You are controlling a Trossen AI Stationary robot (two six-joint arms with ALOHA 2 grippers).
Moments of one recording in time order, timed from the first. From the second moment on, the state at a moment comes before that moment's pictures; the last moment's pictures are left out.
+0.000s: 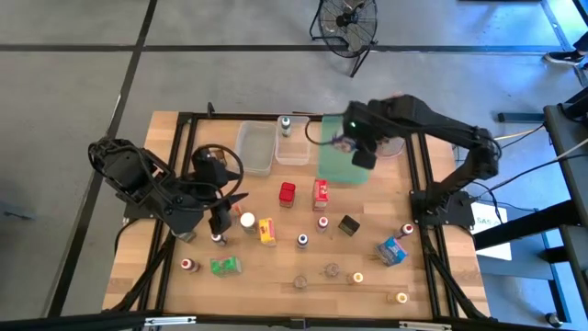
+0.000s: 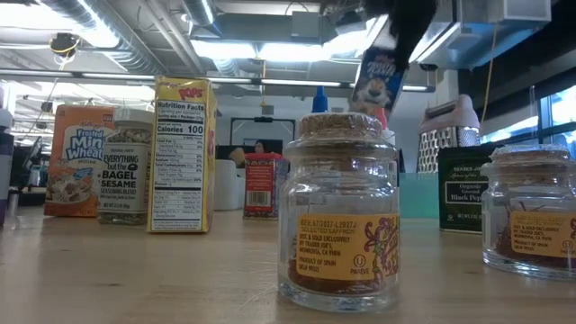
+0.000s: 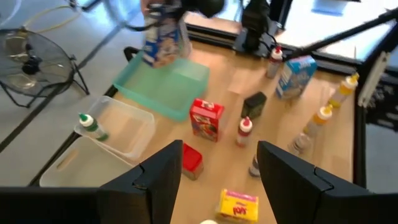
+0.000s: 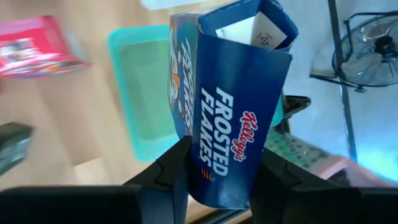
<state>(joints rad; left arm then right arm) -0.59 1.55 2.16 -1.54 -0.76 -0.74 -0.26 1.58 1.76 -1.50 0.30 -0.06</state>
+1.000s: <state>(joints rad) -0.59 1.55 2.16 -1.57 -0.68 -0.70 -0.57 1.95 1.76 -1.29 0.26 -0.32</state>
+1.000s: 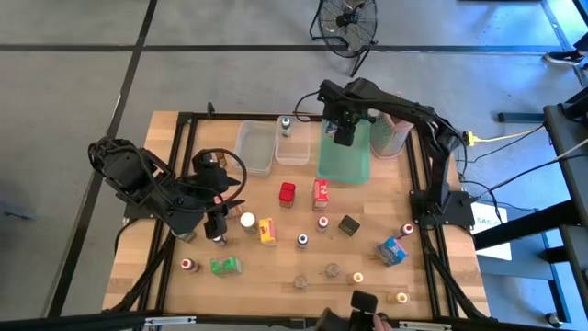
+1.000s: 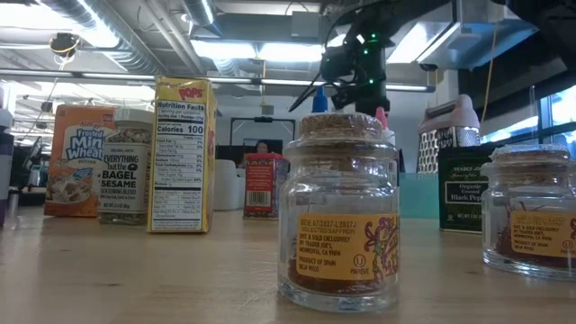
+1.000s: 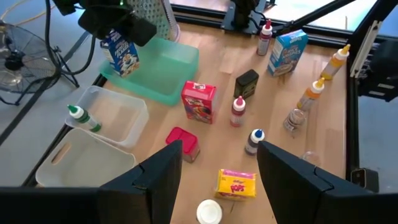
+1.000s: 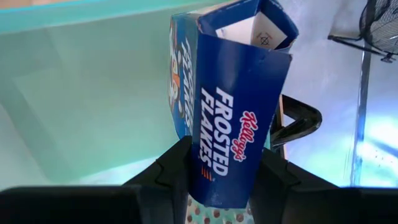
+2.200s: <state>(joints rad) -0.58 1.55 2.16 -1.57 -0.63 -0.67 -0.61 1.95 1.76 -1.20 0.21 -0.45</state>
